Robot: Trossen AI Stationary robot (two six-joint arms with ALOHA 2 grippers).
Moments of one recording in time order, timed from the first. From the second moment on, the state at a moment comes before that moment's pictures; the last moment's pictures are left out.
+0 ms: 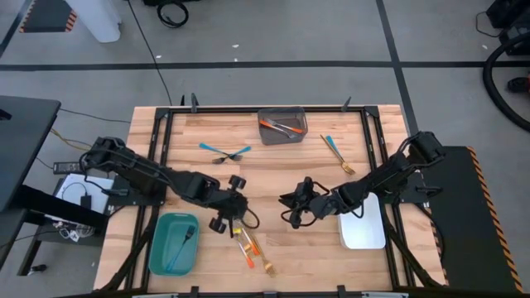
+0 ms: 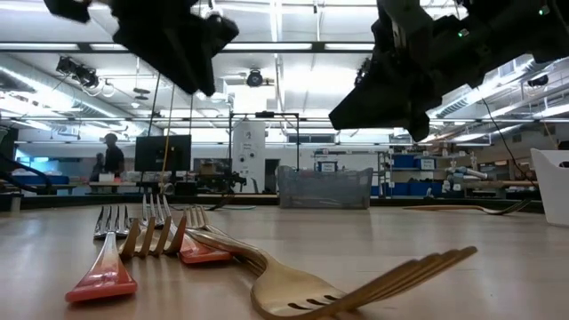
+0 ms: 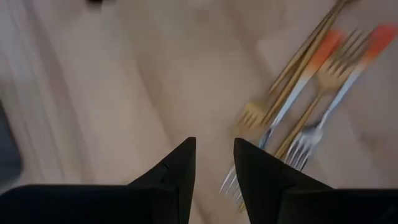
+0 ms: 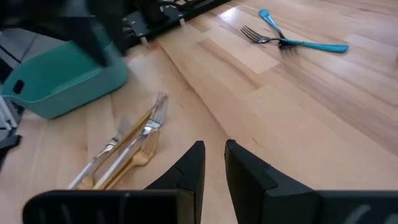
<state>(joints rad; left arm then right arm) -0.33 1.55 1.15 -0.67 -0.19 0.19 0.40 1.62 0.67 0.45 0.61 0.63</state>
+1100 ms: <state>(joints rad) -0.35 1.59 1.05 -0.35 -0.09 0.12 0.42 1.62 0.67 0.46 0.64 0.47</state>
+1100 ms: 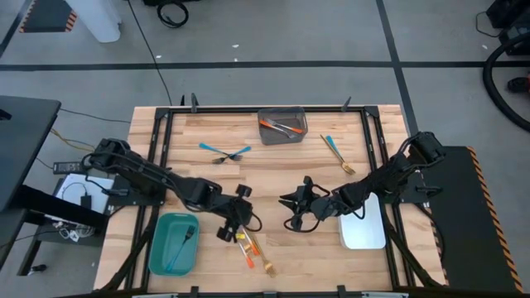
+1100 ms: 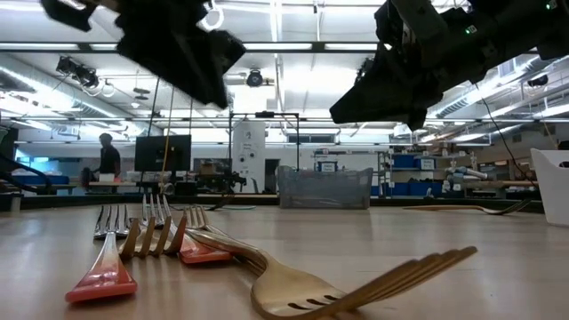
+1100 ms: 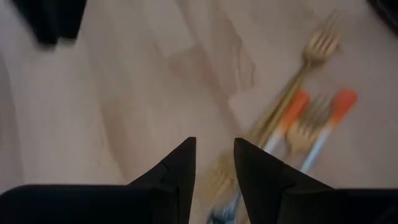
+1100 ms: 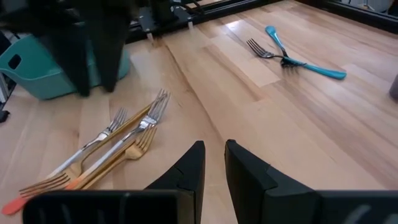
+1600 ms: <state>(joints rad) -0.43 1.75 1.05 -0.28 -0.05 0.09 0.43 1.62 0.78 0.28 0.60 0.50</state>
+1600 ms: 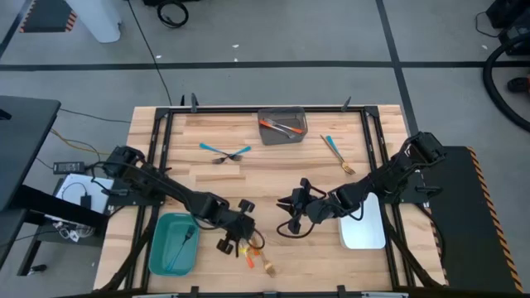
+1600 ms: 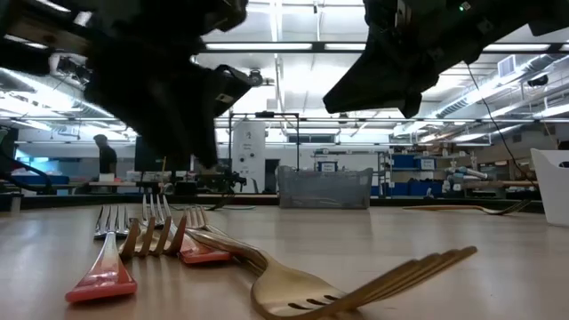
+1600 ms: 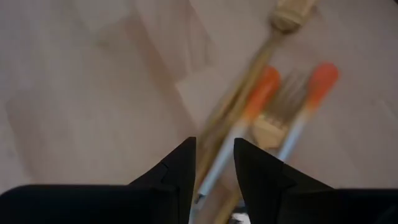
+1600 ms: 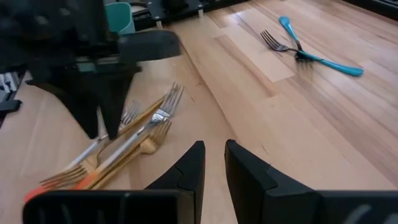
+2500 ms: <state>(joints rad) -0.44 1.85 1.05 -0.16 -0.09 0.12 0.41 1.58 0.77 0.25 0.60 0.48</state>
